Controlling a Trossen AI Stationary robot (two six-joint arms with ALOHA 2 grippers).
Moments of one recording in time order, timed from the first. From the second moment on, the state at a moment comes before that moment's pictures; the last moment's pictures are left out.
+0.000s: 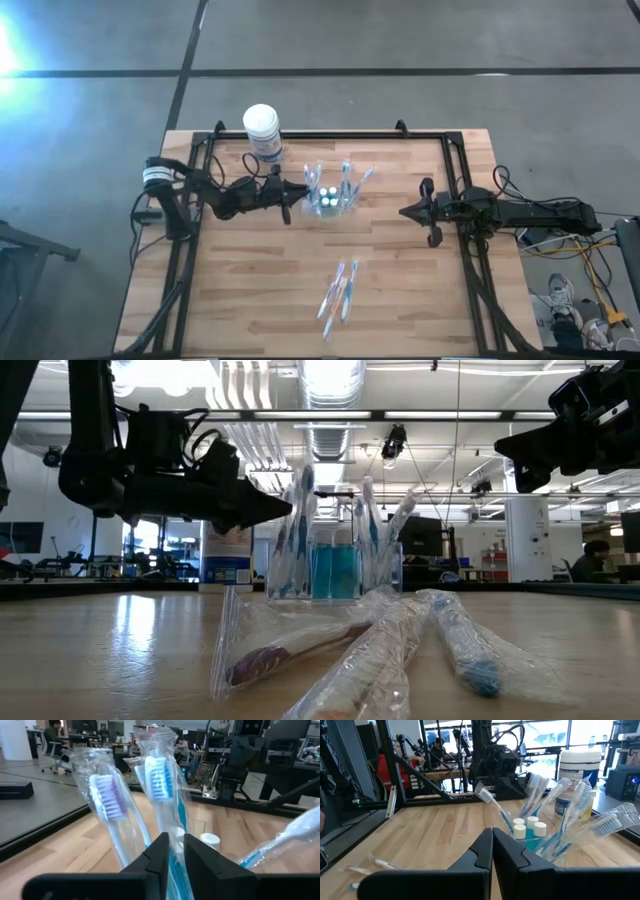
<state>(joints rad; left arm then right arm) 0.25 1.73 0.34 1.42 -0.01 -0.10 -0.07 0.24 0.01 0.24 -0.08 0.10</state>
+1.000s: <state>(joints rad) 0.25 1.68 0.34 1.39 0.02 -0.02 -0.07 0.24 0.01 0.24 -0.08 0.11</state>
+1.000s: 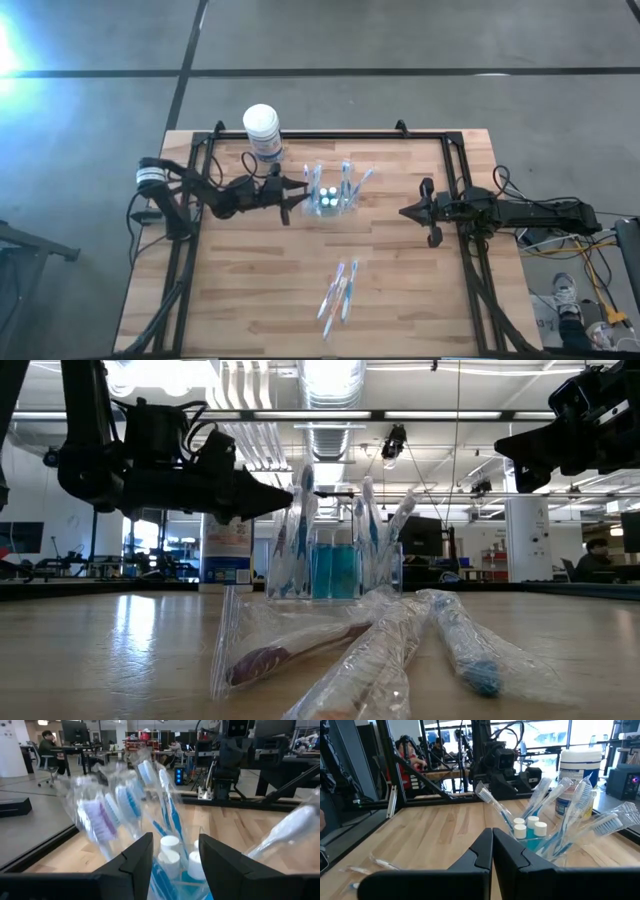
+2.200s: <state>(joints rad) 0.22 0.47 0.23 0.48 0.36 0.14 -0.07 0.24 0.01 0.22 -0.08 0.10</state>
